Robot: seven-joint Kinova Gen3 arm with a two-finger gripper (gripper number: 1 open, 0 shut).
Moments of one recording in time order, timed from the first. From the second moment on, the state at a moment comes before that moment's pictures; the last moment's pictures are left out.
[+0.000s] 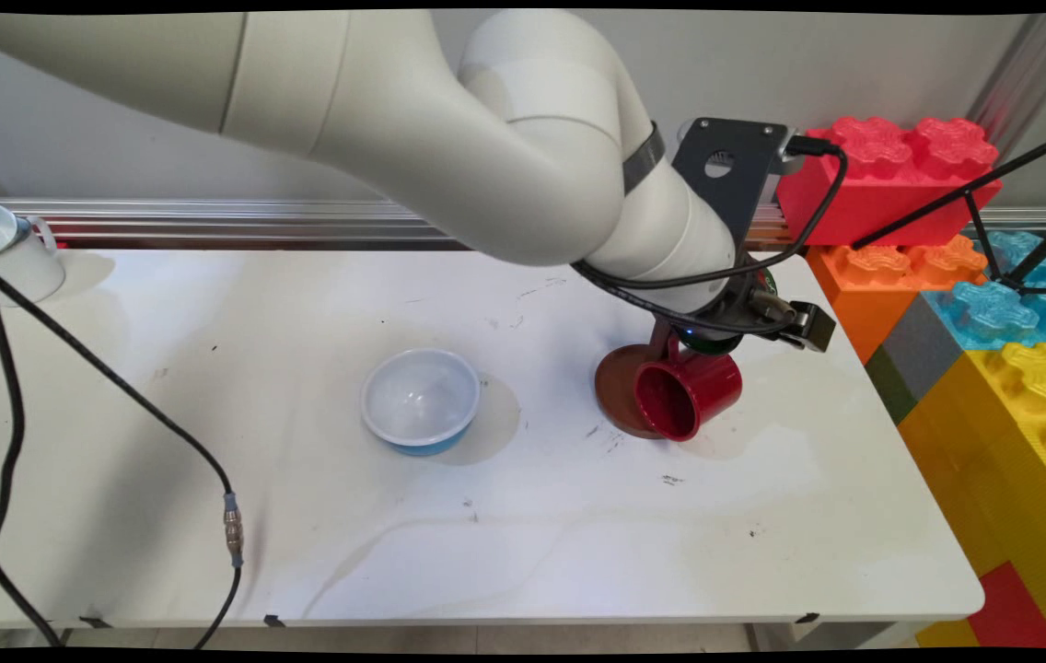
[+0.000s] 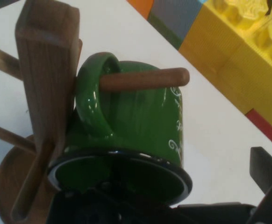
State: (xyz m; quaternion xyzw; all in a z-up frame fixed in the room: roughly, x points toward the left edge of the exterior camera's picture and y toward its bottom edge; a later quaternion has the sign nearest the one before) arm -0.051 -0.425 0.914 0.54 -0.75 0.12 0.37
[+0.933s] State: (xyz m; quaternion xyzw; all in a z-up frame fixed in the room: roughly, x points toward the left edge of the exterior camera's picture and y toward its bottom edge) arm -0.049 -0.429 0.899 0.55 -0.72 0.11 0.40
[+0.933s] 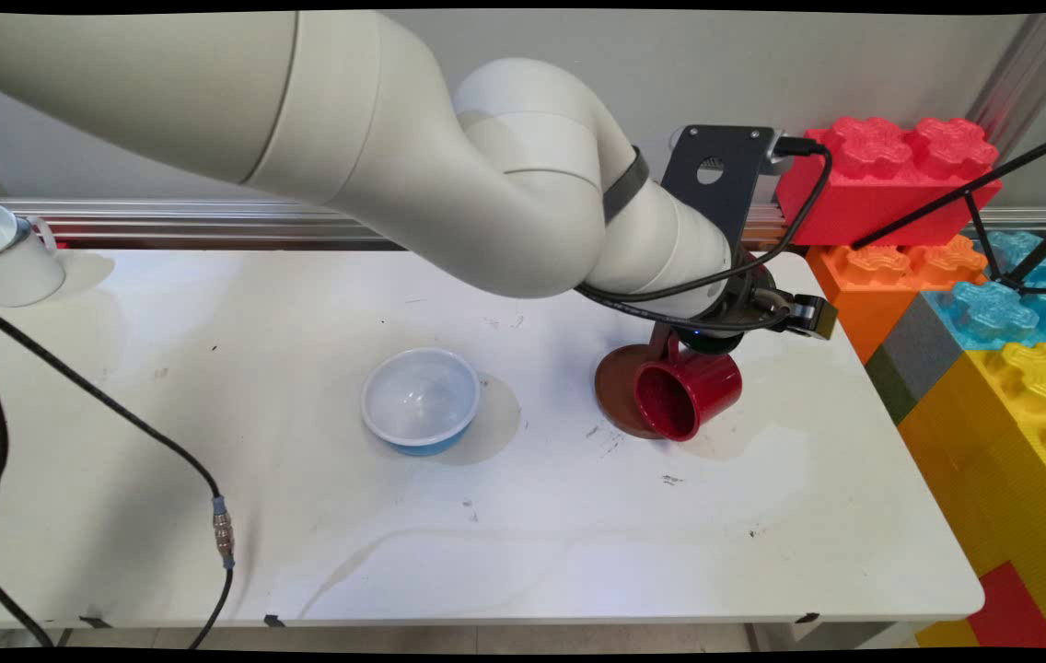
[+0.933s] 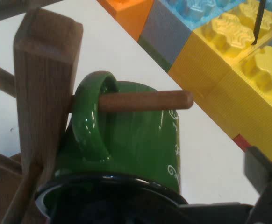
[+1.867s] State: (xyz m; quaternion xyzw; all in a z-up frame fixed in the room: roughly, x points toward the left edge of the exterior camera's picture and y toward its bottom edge) arm -0.037 -0.422 0.894 0.55 -0.72 0.11 0.41
